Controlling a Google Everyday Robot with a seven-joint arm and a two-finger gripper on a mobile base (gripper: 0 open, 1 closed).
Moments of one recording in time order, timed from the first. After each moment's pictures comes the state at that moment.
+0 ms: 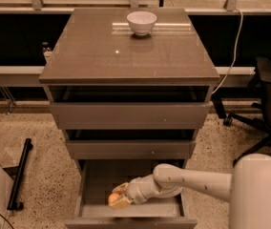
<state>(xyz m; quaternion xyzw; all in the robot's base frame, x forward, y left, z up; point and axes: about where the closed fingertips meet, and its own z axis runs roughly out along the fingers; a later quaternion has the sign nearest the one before) 0.481 0.073 0.327 -0.51 0.72 0.39 0.26</state>
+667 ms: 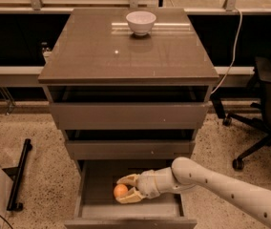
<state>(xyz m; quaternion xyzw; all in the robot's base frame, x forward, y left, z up) 0.471 0.040 0.431 -0.56 0.63 0.42 0.35</state>
